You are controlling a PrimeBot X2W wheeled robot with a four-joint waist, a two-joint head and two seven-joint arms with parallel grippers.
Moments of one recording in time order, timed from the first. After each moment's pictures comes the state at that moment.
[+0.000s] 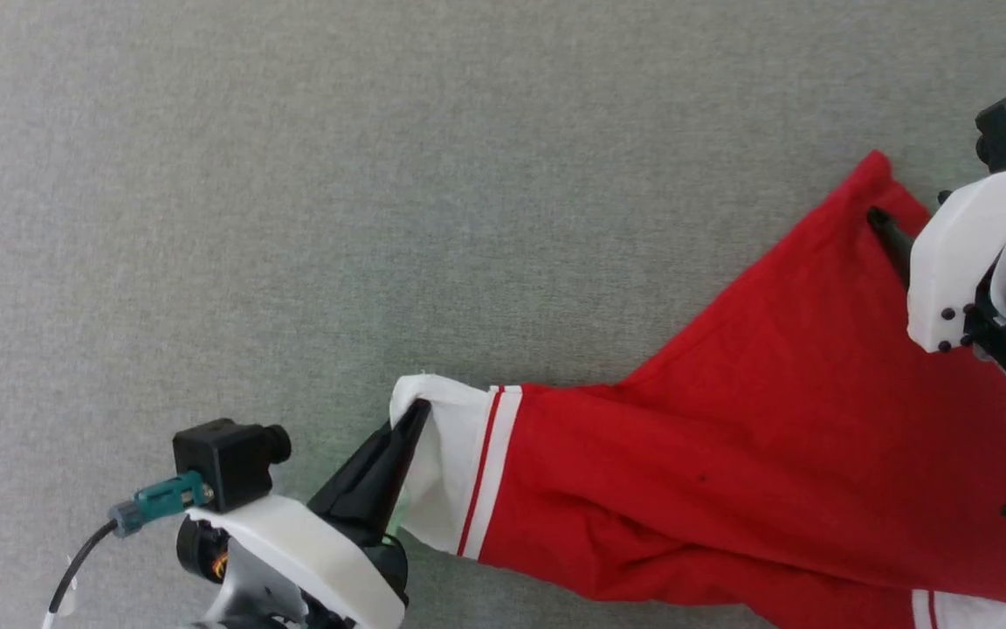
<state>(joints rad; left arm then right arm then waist) 0.05 0.19 -0.23 -0.38 -0.63 -0.01 0.34 -0.53 -0.26 -0.01 0.04 0.21 0.13 0.86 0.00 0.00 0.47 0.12</state>
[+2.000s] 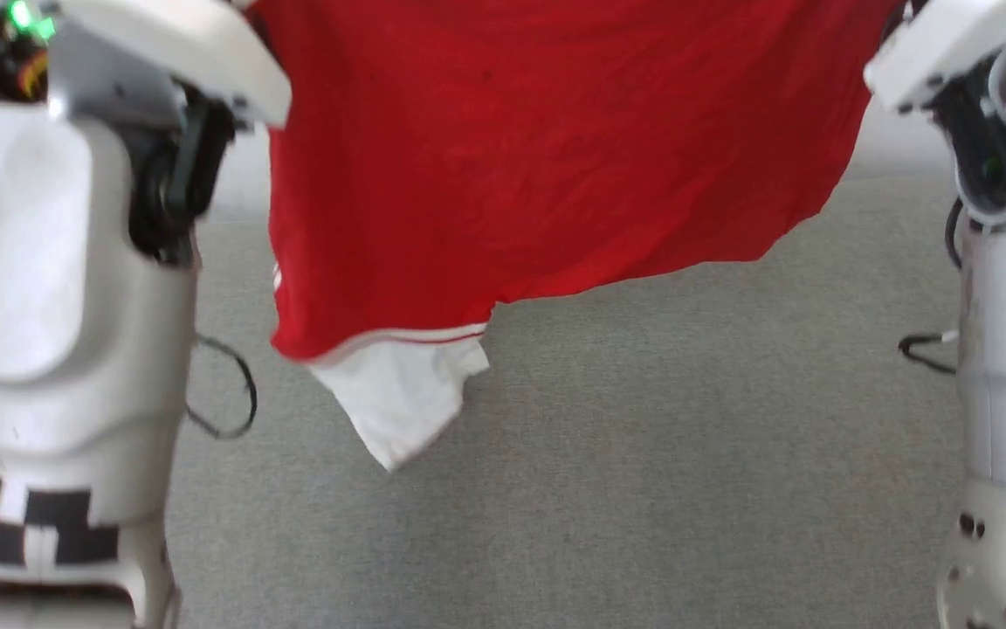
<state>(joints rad) -0.91 0.23 -0.16 0.23 -0.43 0.03 0.20 -0.91 -0.06 -0.09 0.30 0.26 0.13 0.33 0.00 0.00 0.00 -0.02</state>
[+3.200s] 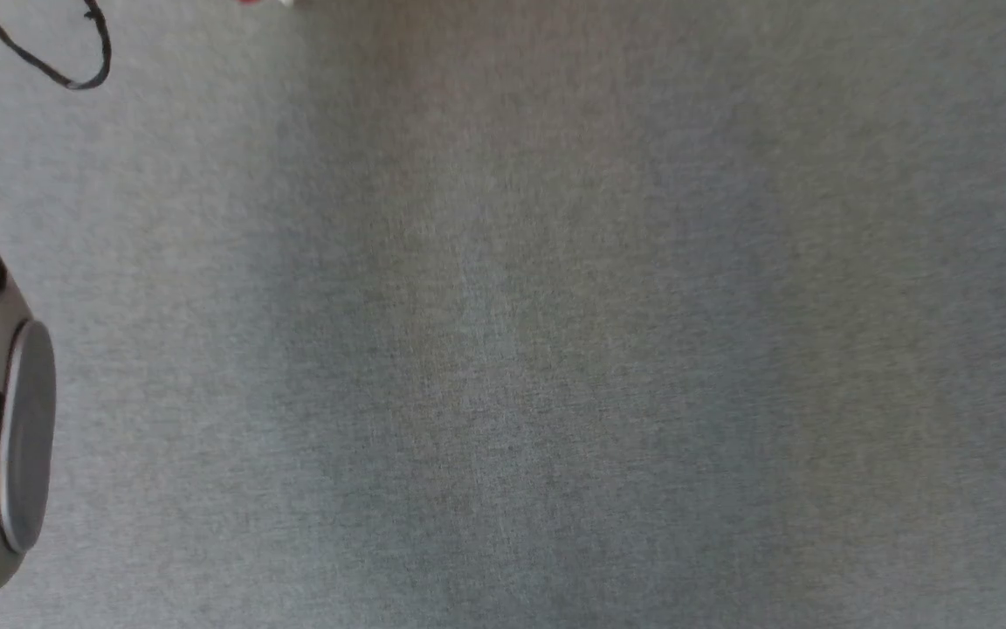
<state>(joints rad) -1.57 0.27 -0.16 0.58 -0.40 -0.05 0.00 -1.55 -0.05 -0.16 0.77 0.02 0.13 0.08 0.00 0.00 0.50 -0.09</state>
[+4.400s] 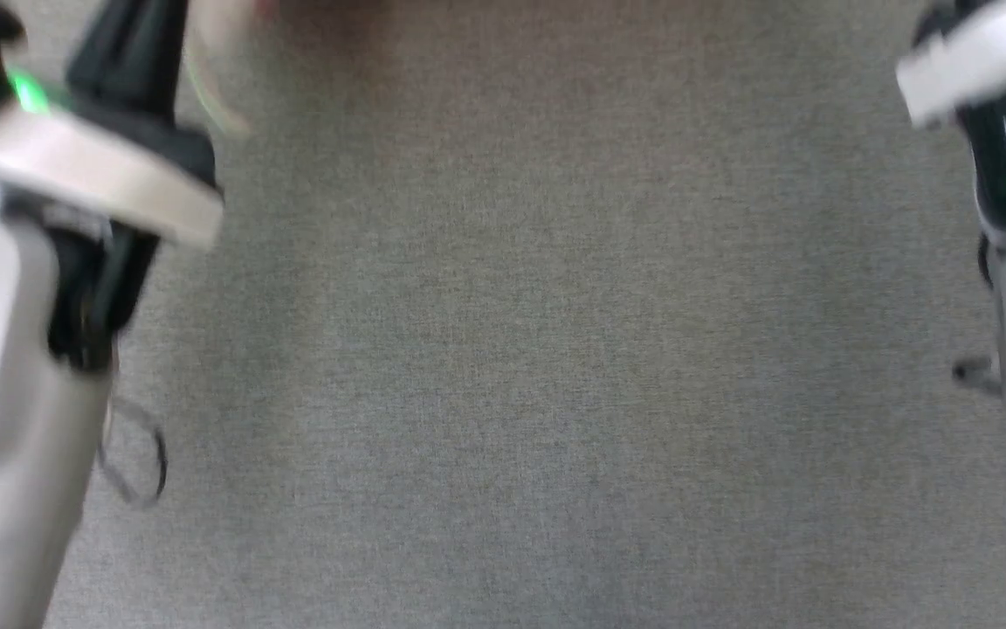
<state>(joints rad) -0.75 0.50 -0.30 0.09 -0.65 -0.08 -0.08 -0.89 -0.20 0.04 0.38 0.33 0.13 -0.04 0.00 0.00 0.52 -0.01</state>
